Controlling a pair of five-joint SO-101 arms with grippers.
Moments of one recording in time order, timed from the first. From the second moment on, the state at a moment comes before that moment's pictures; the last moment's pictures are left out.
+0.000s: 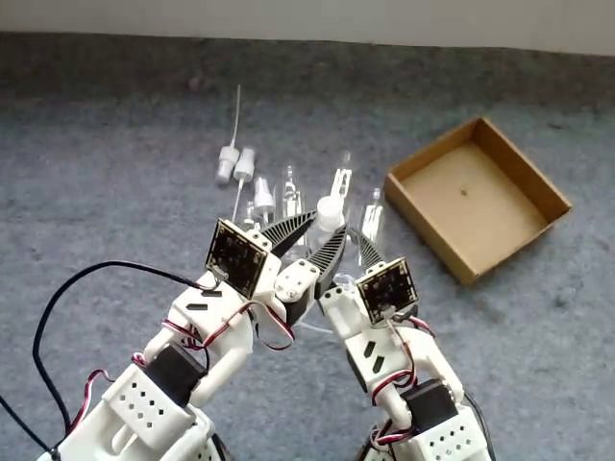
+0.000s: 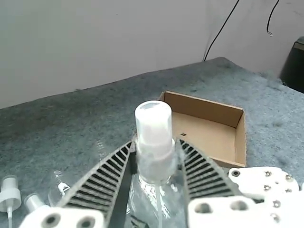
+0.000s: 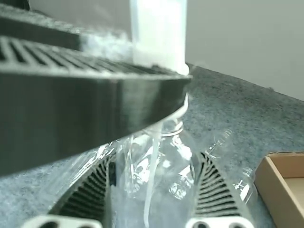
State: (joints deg) left arm 35.9 -70.1 74.5 15.6 11.3; right arm -30.1 -103.5 95.8 26.8 7.3
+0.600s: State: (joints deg) left arm 36.9 -69.9 71.8 22.1 3.3; right arm -29.9 -103.5 95.9 26.9 7.3
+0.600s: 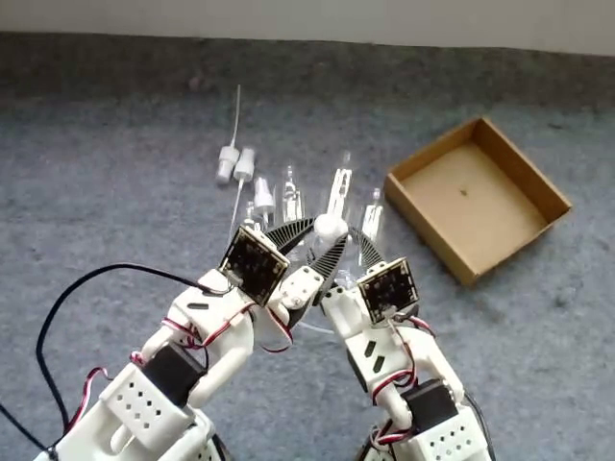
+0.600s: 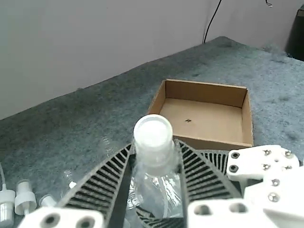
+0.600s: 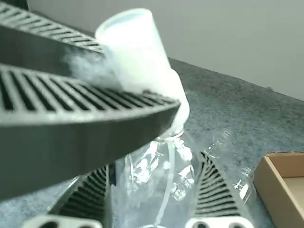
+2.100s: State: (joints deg) left arm 36.9 -59.3 59.9 38.2 5.8; right arm -29.7 -103.6 95.9 28.3 15.9
